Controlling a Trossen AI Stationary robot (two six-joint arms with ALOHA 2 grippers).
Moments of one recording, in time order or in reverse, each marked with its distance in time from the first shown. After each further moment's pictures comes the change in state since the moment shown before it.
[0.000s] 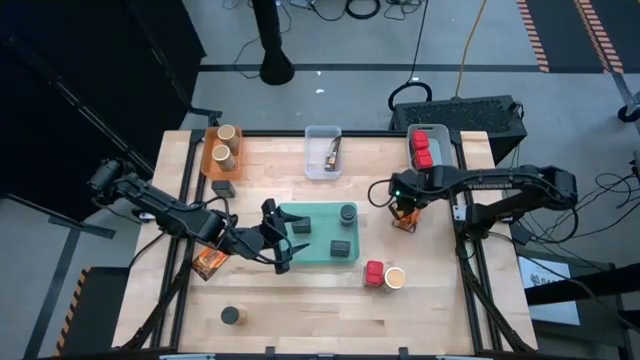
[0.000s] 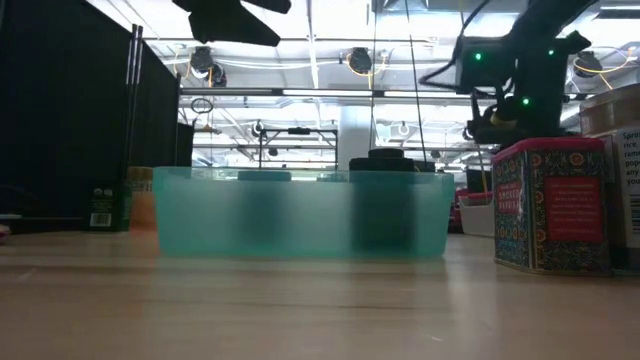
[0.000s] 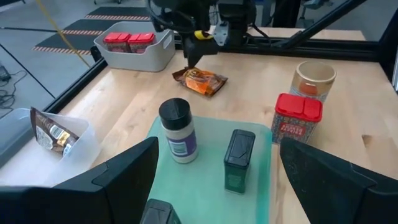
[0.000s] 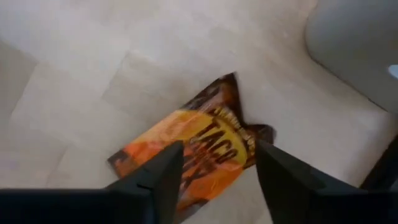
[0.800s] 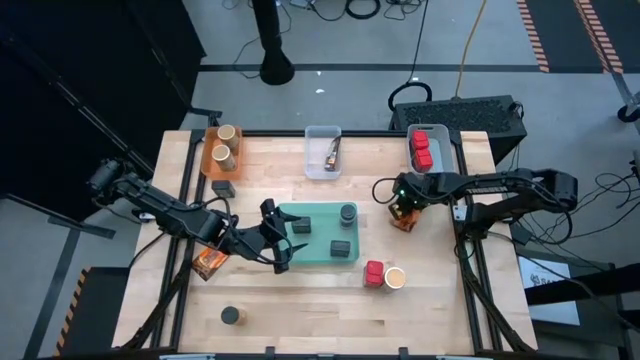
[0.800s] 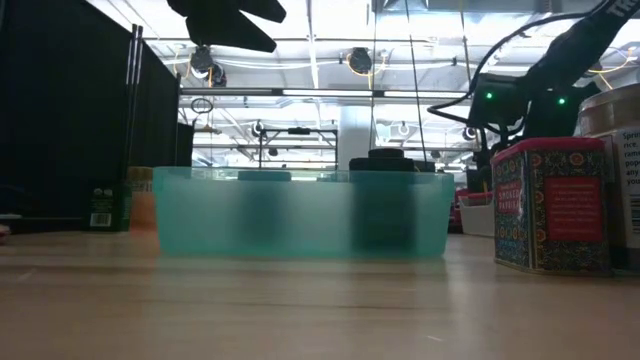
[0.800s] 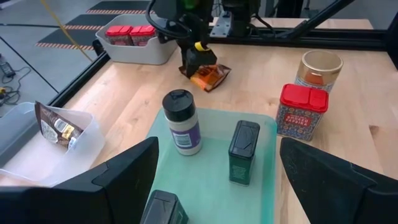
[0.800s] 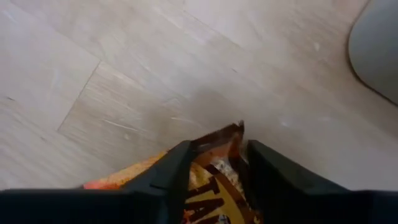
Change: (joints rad) left arm 0.000 -0.001 0.000 -0.040 -0.004 -0.009; right arm -0.104 -0.002 -0.262 0.408 -0.012 -0.140
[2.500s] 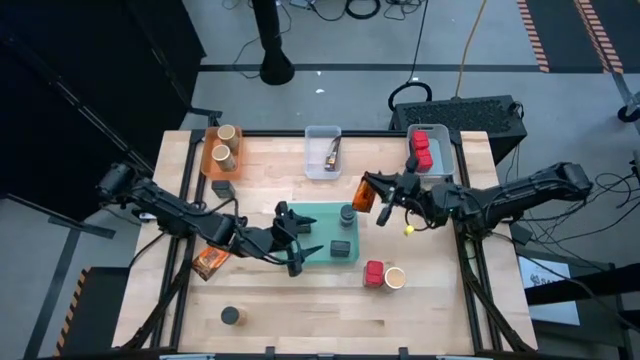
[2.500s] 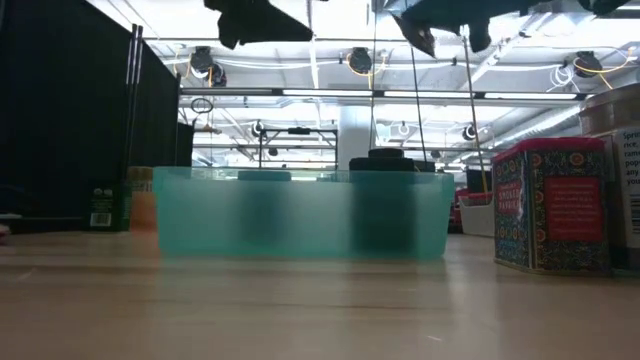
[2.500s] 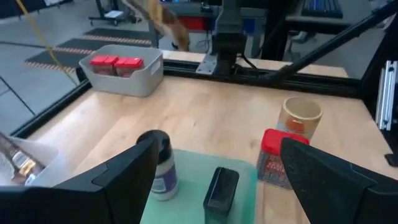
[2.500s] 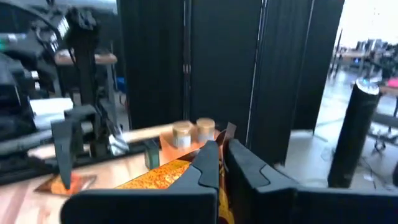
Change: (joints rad) left arm 0.028 0.110 -0.001 0.307 0.032 0.053; right arm 0.516 -0.202 0.158 0.993 0.510 -0.681
